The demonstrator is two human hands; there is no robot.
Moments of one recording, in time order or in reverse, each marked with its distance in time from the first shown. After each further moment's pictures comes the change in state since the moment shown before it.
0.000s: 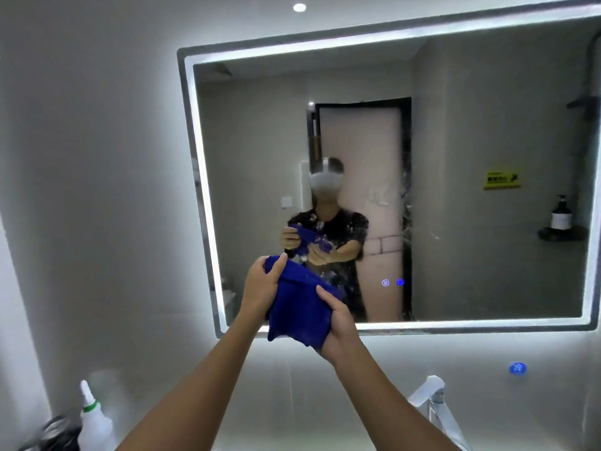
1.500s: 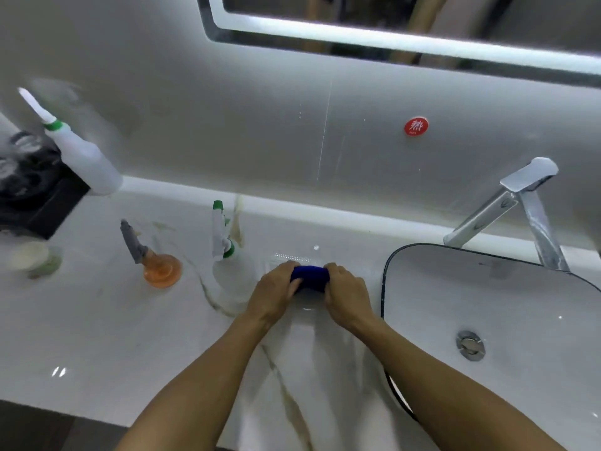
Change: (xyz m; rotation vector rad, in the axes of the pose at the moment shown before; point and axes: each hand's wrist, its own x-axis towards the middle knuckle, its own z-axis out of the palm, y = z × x) left_hand -0.263 -0.412 -0.035 0.643 -0.496 -0.308; right_hand -0.008 0.293 -0.290 -1.995 0.017 0.195
